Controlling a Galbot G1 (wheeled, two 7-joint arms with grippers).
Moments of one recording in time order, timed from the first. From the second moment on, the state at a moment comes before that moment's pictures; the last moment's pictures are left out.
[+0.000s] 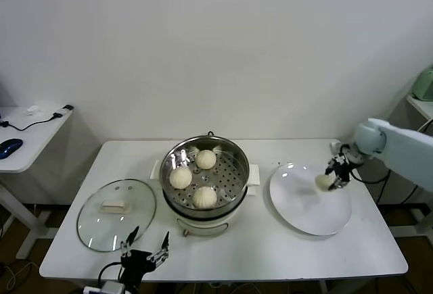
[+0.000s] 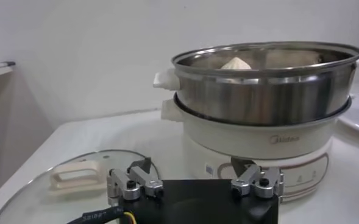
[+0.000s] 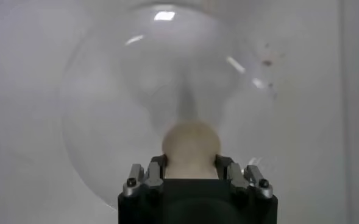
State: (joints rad) left arm 1.77 -1.48 -0.55 -2.10 0.02 0.16 0.08; right arm 0.53 0.69 -1.47 1.13 0.37 -0.18 -0.99
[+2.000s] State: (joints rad) left arm 1.75 -1.46 -0.59 -2.15 -0.05 0.19 0.09; right arm 0.75 1.11 -1.64 1.40 0.94 -0.42 -0.68
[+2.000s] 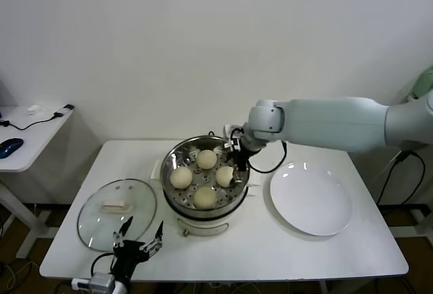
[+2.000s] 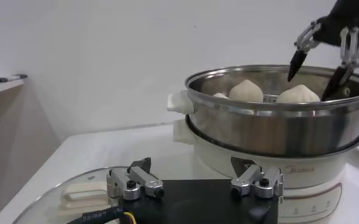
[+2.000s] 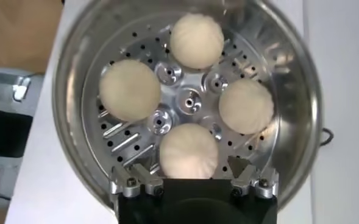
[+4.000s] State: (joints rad) left arm 1.66 -1.38 -0.65 -2.01 0.27 -0.05 -0.17; right arm -1.37 1.20 0.54 1.56 0.44 0.26 -0.04
